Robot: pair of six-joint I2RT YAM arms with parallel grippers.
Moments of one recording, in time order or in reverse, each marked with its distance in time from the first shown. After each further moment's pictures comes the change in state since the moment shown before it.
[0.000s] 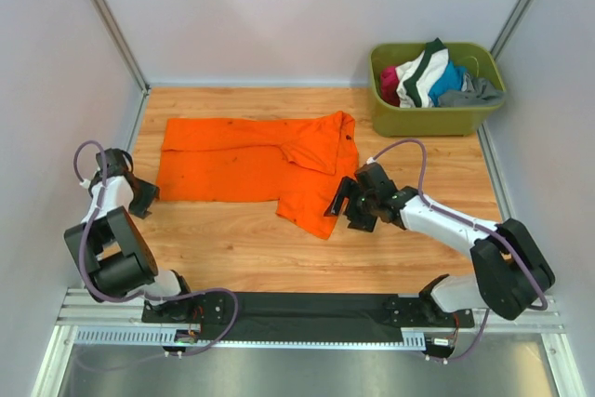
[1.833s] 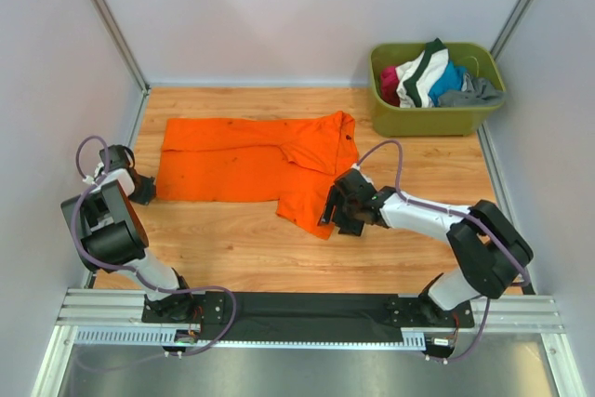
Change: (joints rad) left arm 0.001 0.223 0.036 0.246 0.009 -0.080; right arm 0.104 0.154 0.041 0.019 0.080 0.048
